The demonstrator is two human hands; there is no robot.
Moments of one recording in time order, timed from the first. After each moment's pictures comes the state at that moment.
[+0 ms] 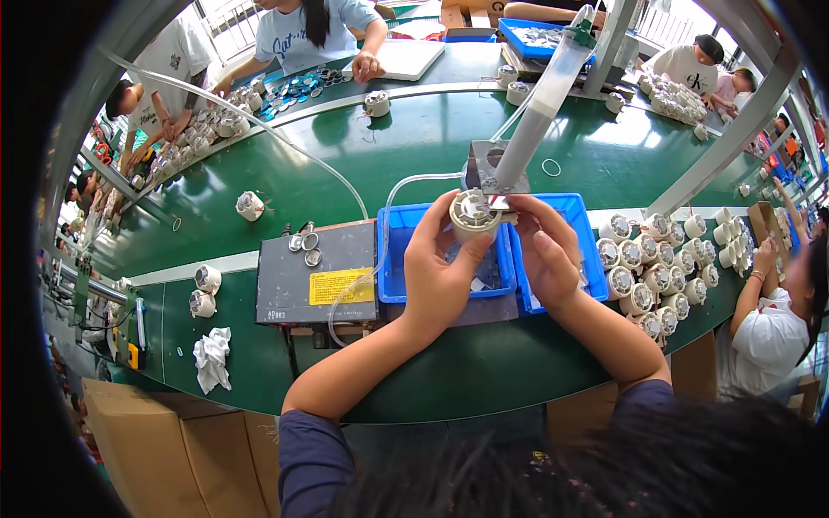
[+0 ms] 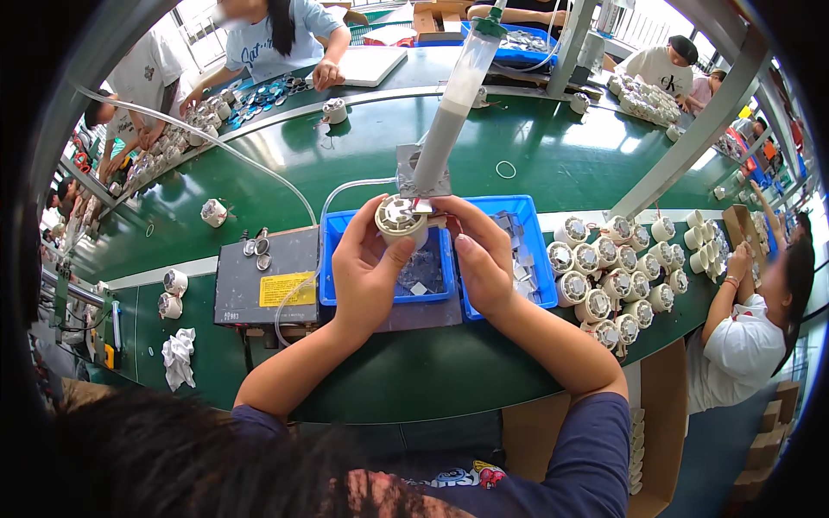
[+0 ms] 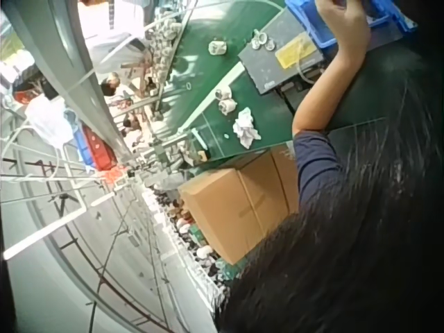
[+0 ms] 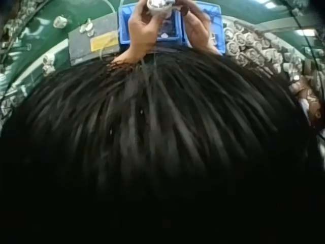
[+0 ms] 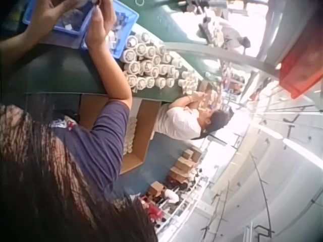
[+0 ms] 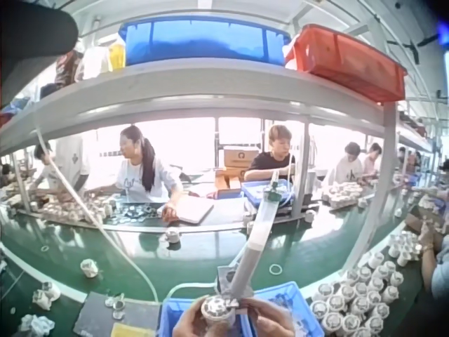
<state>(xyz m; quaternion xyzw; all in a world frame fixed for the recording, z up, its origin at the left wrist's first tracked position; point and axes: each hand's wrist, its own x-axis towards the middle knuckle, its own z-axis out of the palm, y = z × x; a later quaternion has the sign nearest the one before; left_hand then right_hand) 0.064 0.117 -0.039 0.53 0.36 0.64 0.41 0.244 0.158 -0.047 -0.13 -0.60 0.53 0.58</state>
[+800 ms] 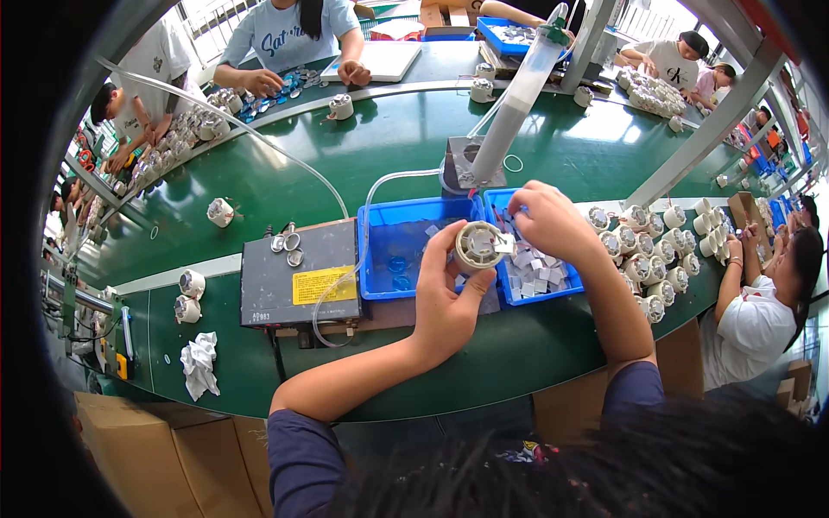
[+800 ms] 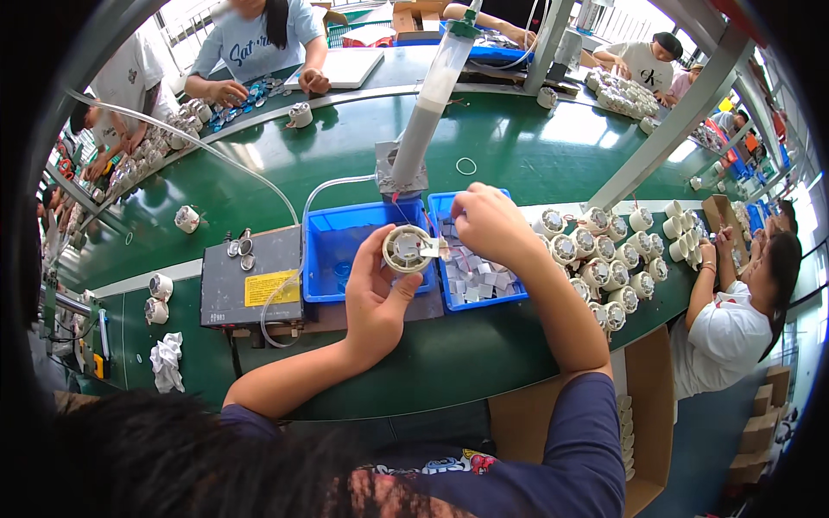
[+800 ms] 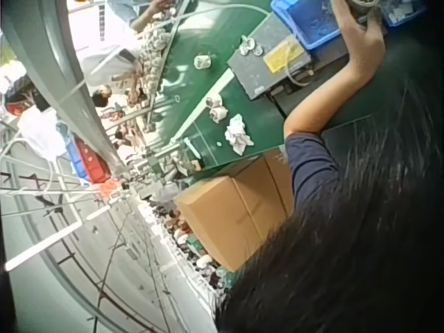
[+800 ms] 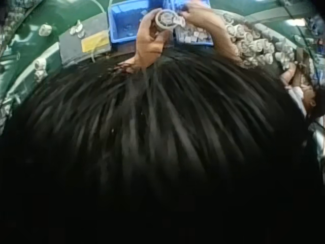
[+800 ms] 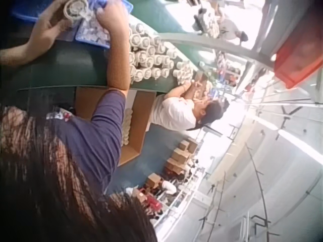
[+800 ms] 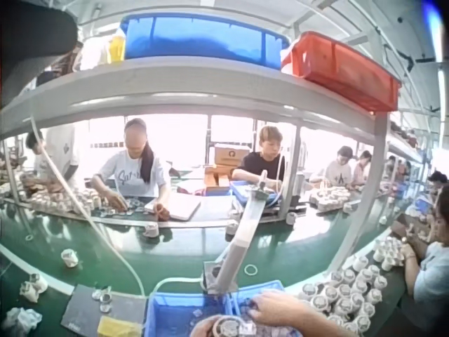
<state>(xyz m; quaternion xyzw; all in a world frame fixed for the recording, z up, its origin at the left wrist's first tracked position) 0.090 0.081 -0.066 0.50 0.31 0.66 0.47 0.296 0.201 -0.010 -0.53 -0.83 0.14 0.12</state>
